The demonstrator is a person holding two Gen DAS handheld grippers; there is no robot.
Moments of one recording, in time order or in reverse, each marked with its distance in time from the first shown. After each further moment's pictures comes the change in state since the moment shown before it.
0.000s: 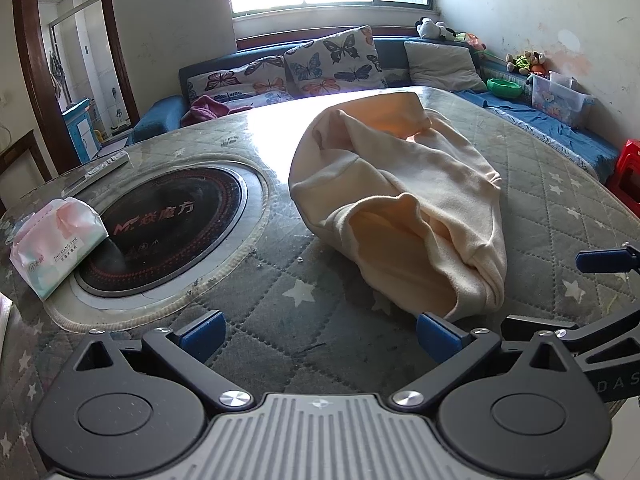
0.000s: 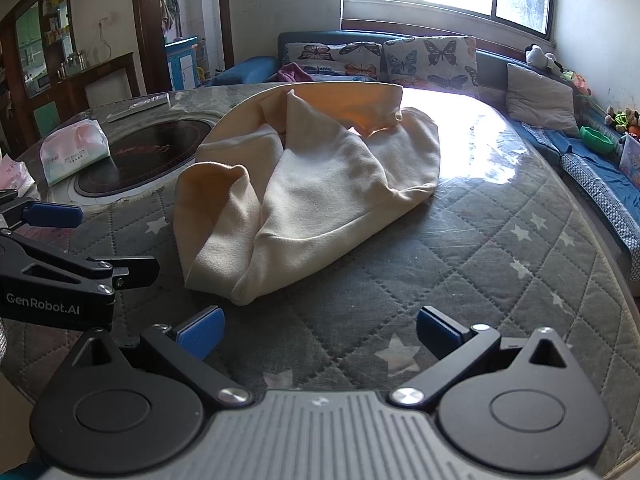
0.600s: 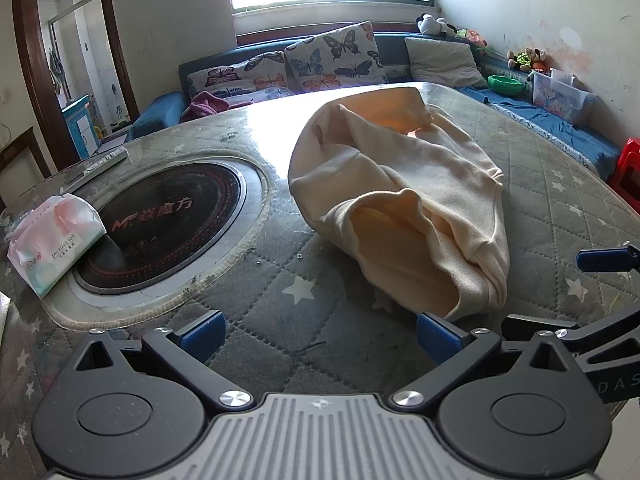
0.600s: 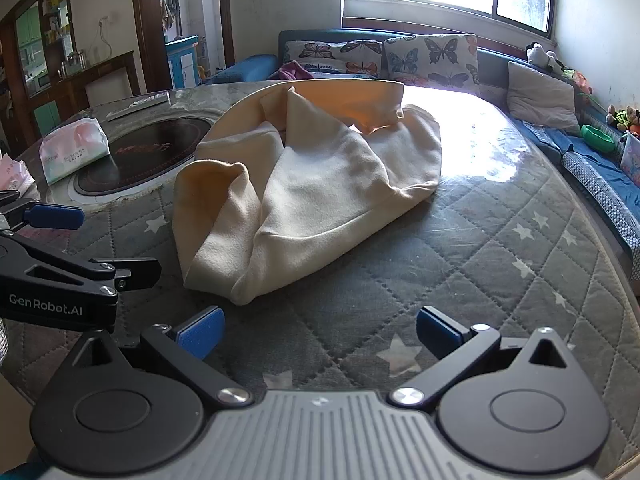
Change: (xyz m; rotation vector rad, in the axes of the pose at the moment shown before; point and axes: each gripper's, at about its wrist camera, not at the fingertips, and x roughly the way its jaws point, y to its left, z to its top) left arm 0.005 -0.001 0.000 0.000 0.014 0.001; right arm 0.003 0.000 0.000 0.001 0.006 0.002
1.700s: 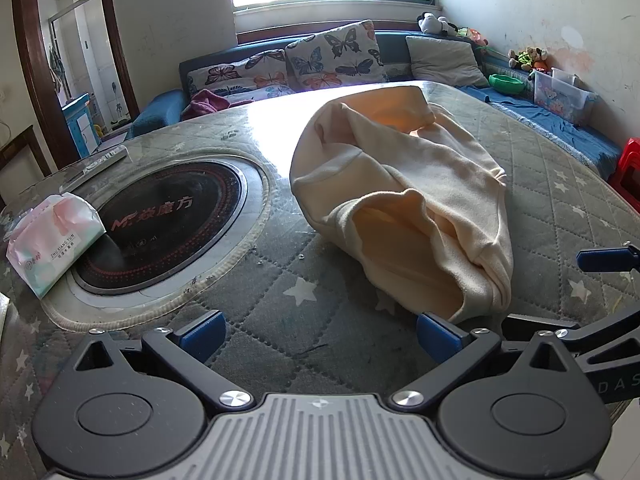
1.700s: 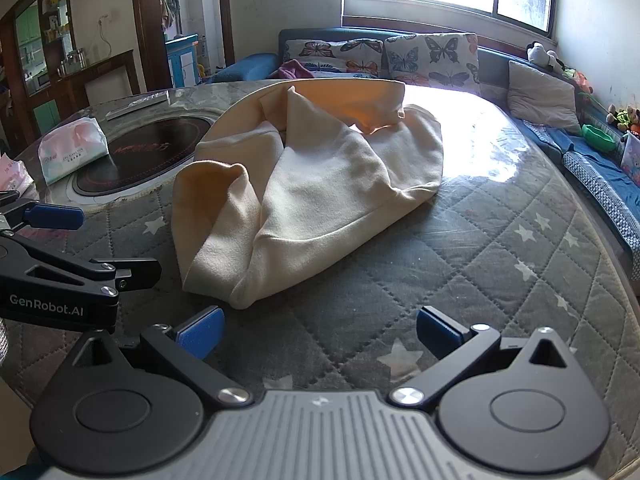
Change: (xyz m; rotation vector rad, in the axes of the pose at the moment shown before) left arm 0.002 0.001 0.002 -0.004 0.008 0.001; right arm 0.004 0.000 0.003 -0.001 0.007 0.000
